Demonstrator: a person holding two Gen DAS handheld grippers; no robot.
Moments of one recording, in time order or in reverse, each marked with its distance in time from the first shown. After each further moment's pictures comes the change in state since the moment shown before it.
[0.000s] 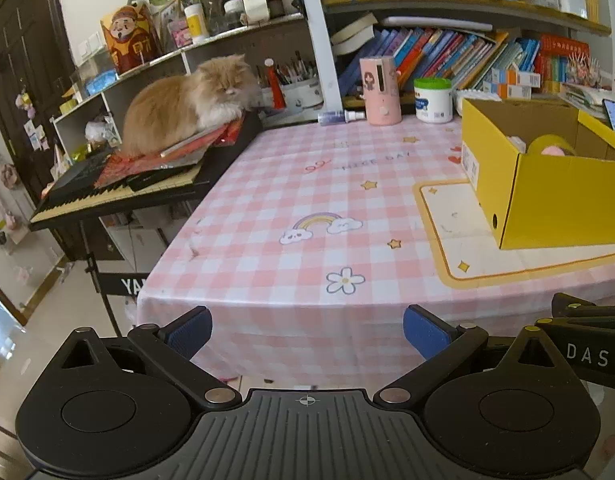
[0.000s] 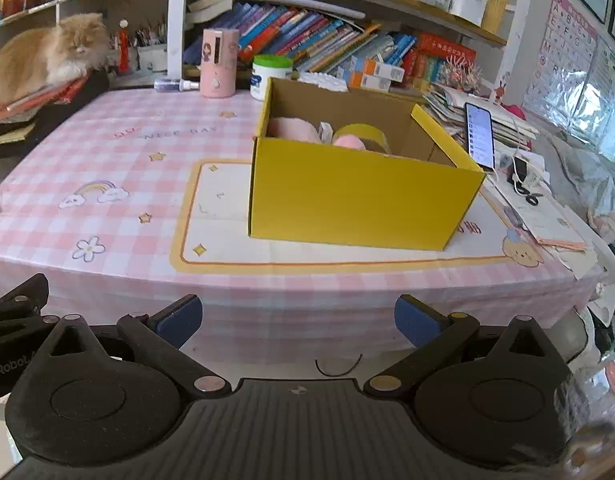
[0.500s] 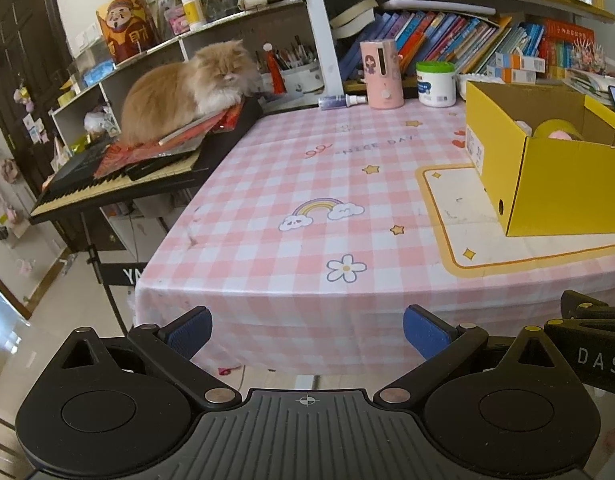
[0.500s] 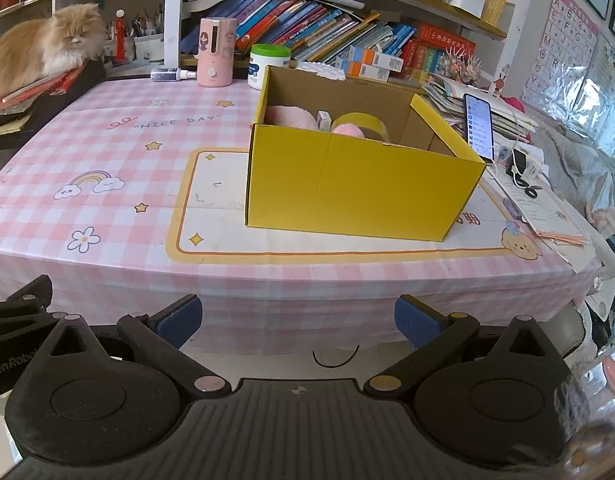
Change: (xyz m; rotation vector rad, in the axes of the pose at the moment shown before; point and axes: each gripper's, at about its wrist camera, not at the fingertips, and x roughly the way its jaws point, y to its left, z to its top) left arm 0.011 -0.003 0.001 0.011 0.044 0.011; right arm 0.005 0.002 -0.002 -0.006 0.027 -0.008
